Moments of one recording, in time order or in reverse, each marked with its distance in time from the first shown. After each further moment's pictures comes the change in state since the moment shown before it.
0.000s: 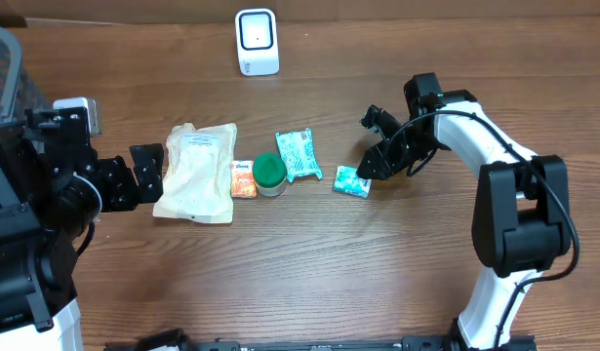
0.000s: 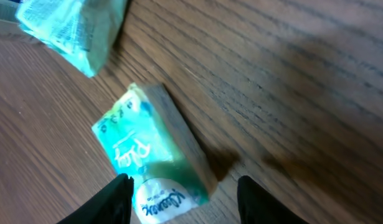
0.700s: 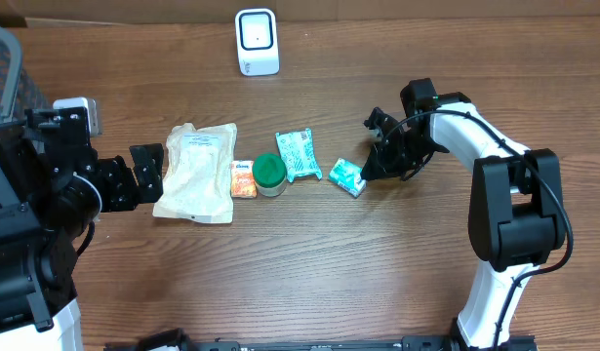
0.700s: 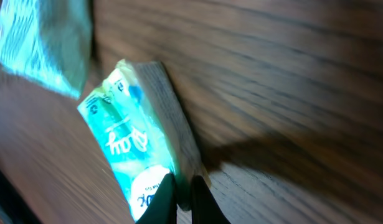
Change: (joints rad) left arm 0.000 0.000 0.000 0.000 0.000 0.000; right arm 0.004 0.034 -0.003 -0.010 -0.022 0.305
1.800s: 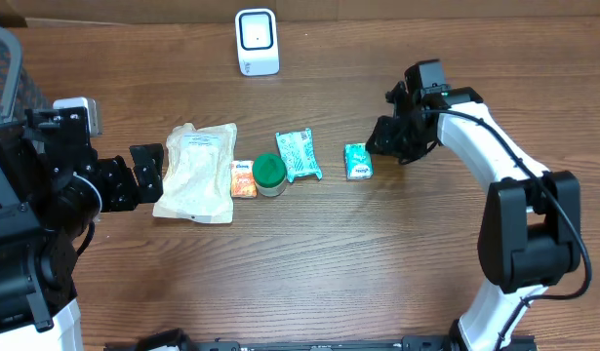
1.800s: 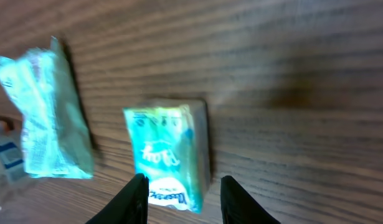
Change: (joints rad) left arm 0.000 0.000 0.000 0.000 0.000 0.000; right arm 0.018 -0.126 -0.001 0.119 0.206 0.412
